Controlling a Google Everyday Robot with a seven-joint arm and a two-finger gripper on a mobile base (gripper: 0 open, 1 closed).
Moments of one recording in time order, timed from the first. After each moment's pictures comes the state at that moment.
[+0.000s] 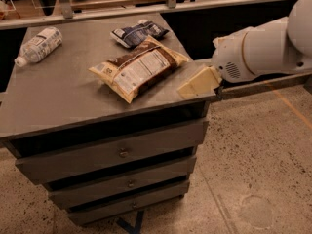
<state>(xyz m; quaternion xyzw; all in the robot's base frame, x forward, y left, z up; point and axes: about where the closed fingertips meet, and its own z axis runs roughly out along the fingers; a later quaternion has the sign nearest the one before) 0.545 -0.105 0.939 -0.44 0.78 0.09 0.43</state>
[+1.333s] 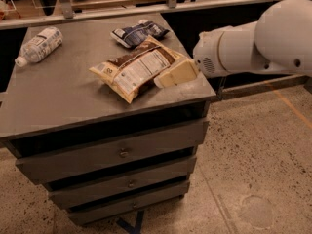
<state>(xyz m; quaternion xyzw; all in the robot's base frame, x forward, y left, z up) 0.582 -0.071 0.939 -0.40 0.77 0.10 0.48</state>
